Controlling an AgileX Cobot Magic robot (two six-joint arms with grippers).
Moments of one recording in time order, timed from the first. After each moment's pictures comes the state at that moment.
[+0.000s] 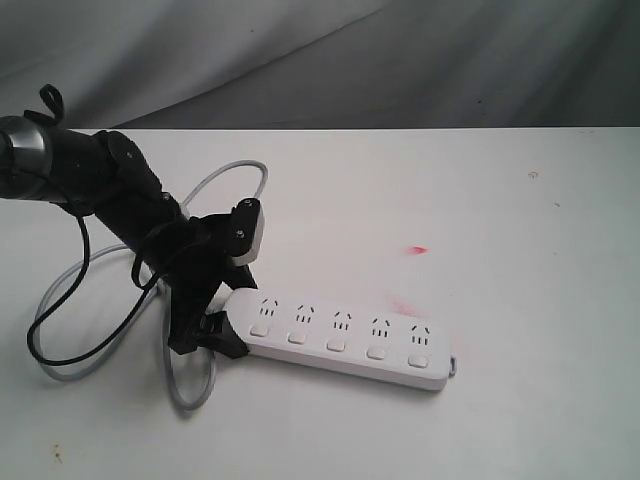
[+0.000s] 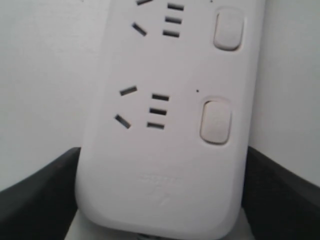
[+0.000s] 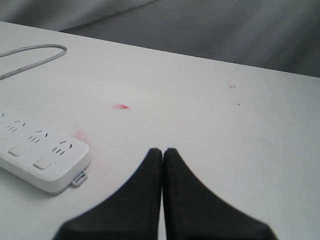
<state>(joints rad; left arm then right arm) -0.18 2.11 -1.25 -0.68 0.85 1.76 0.17 0.13 0.00 0.10 0.25 -0.18</state>
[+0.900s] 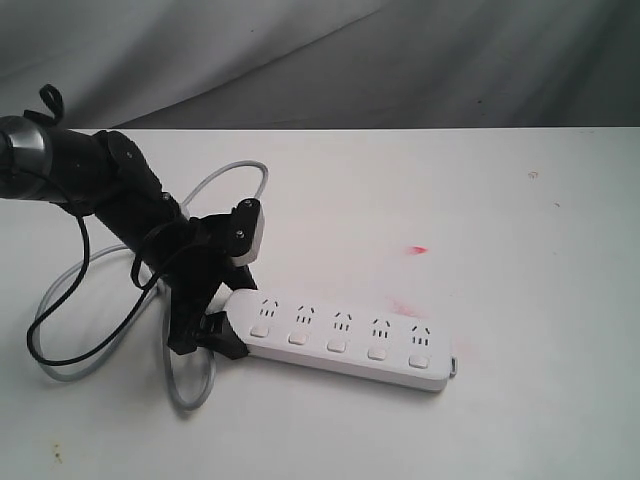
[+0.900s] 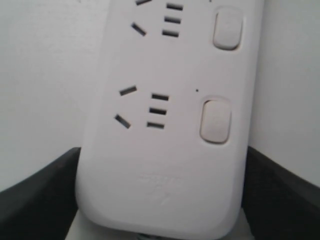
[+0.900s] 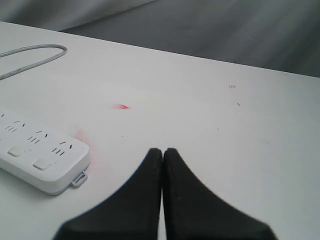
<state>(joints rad) -0.18 2.11 -1.25 -0.68 0.86 1.76 0.17 0.13 0.00 0.10 0.25 -0.18</state>
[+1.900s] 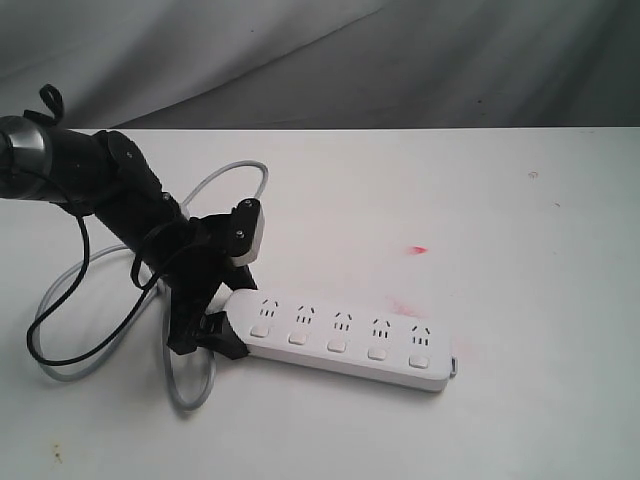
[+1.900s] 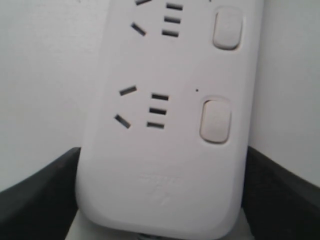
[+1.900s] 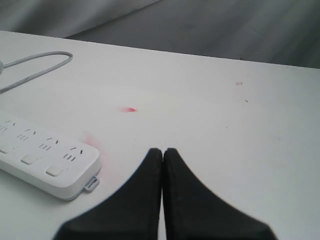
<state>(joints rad) -0.18 2.11 -1.25 -0.68 0.86 1.76 0.17 0.13 0.00 0.16 0.25 -0.18</state>
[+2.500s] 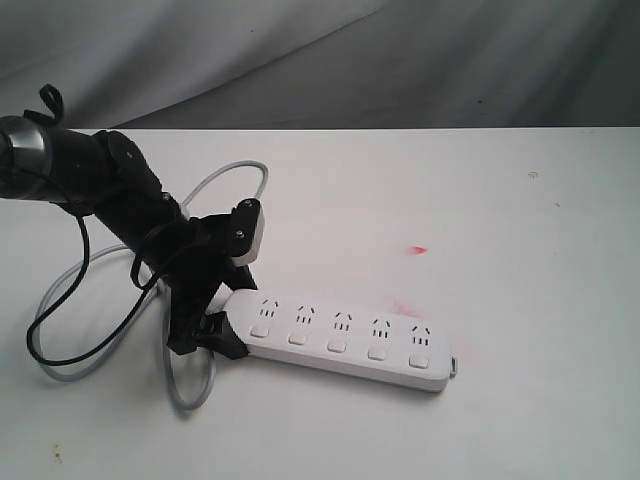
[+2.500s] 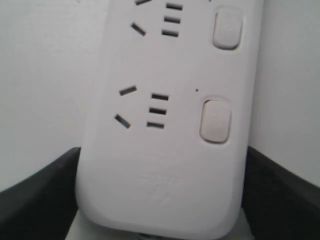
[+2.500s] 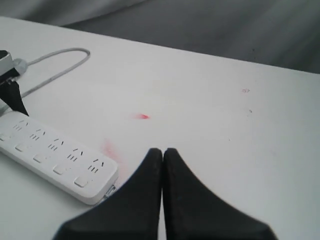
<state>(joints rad) -0.18 2.11 -1.25 -0.68 0.86 1.76 0.17 0.38 -0.46 0.14 0.62 -0.18</state>
